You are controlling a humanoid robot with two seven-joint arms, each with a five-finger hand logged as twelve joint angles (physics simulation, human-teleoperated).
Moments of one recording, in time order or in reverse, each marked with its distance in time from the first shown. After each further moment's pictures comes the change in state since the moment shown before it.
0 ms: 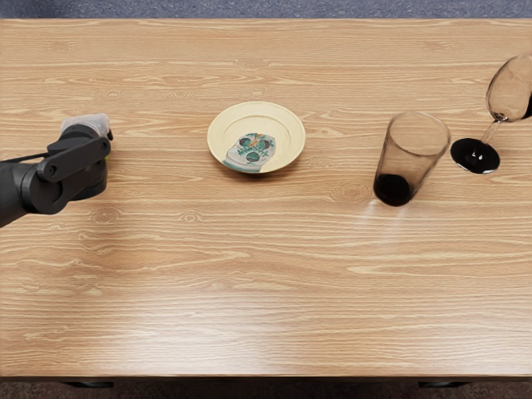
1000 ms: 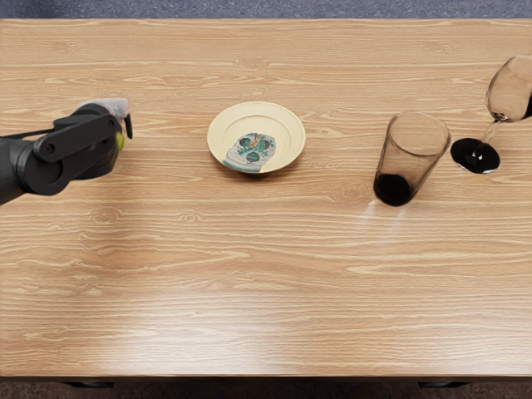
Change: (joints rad) left arm -0.101 0.023 0.013 -0.113 -0.030 -0.089 0.000; right arm 0.000 0.000 0.000 0.000 0.000 0.000 0.000
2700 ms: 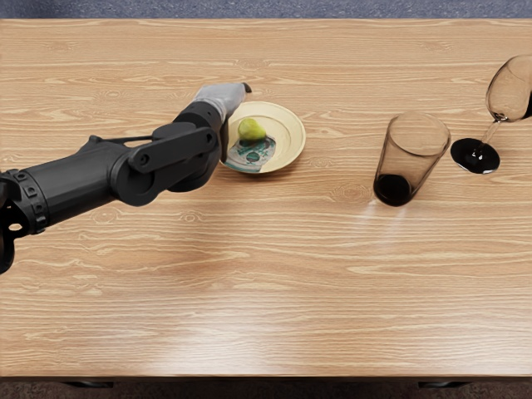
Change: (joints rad) left arm -0.064 -0.269 -0.004 -0.006 -0.073 0.206 -0.107; right arm -0.002 0.000 0.000 0.000 0.000 0.000 0.000
